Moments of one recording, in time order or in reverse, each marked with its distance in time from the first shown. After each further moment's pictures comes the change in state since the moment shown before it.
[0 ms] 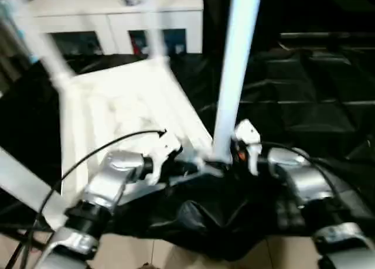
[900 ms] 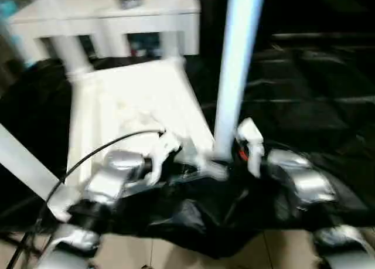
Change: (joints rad) left arm -0.021 -0.115 0.066 0.053 0.022 0.045 0.248; right arm -0.024 0.151 -0.121 0.063 -0.014 0.055 -0.407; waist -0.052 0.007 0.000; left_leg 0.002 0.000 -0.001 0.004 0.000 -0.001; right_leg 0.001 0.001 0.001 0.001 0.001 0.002
